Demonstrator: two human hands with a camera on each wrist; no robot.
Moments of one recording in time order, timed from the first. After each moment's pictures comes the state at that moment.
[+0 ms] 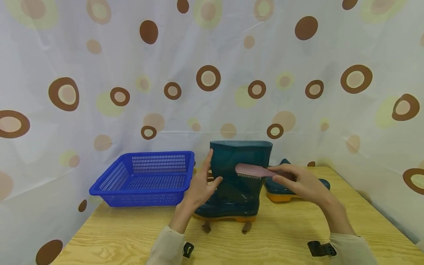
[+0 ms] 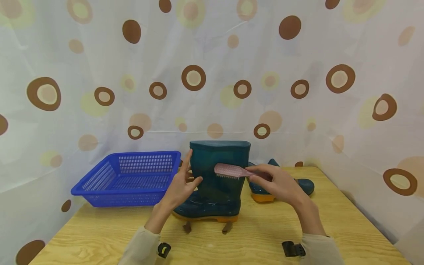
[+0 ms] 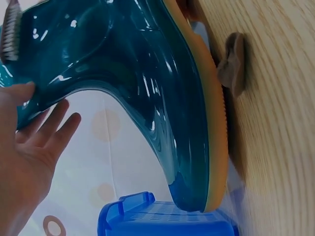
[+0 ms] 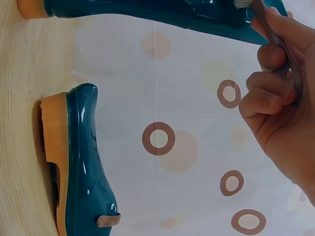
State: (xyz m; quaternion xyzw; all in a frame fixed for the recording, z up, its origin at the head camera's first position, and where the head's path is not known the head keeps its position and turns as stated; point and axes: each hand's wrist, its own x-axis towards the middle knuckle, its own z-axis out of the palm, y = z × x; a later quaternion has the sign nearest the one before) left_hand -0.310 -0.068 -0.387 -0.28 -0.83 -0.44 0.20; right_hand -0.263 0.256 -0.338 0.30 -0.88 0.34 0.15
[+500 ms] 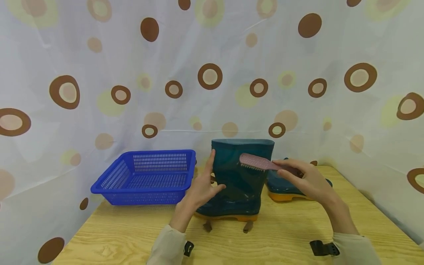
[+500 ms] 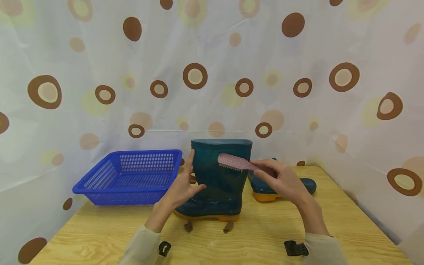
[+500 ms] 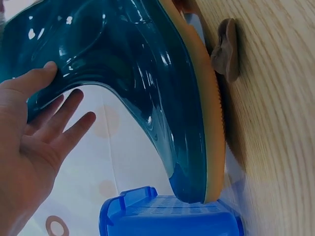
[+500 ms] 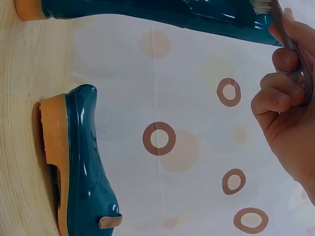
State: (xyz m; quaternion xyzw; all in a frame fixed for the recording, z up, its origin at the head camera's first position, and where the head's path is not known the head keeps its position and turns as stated) left_hand -0.314 -0.070 -0.389 -0.26 -0.88 -0.37 0.16; right_hand -0.264 0.260 -0.338 0.29 -0.86 0.36 0.21
